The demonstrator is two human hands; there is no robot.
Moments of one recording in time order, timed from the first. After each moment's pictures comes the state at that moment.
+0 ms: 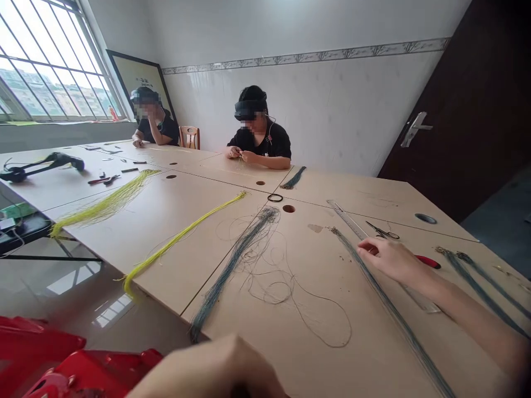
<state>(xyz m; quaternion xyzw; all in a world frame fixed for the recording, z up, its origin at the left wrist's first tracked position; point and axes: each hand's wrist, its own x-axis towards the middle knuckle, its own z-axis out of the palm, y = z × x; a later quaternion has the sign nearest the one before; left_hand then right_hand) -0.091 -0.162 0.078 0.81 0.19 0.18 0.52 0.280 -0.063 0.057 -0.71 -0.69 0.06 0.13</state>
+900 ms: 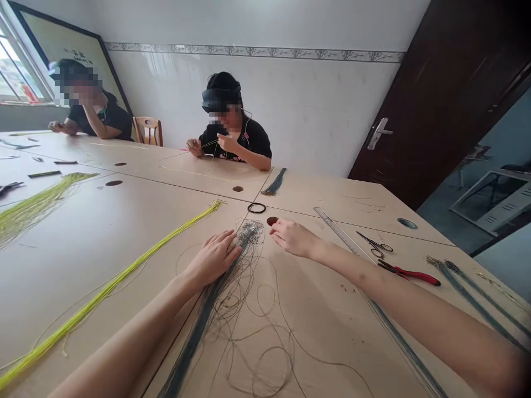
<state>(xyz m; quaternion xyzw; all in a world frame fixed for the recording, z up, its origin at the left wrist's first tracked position) -0.093 0.092 0.006 0.86 0.48 0.18 0.05 0.147 0.081 0.062 -0.50 -0.86 0.01 0.12</state>
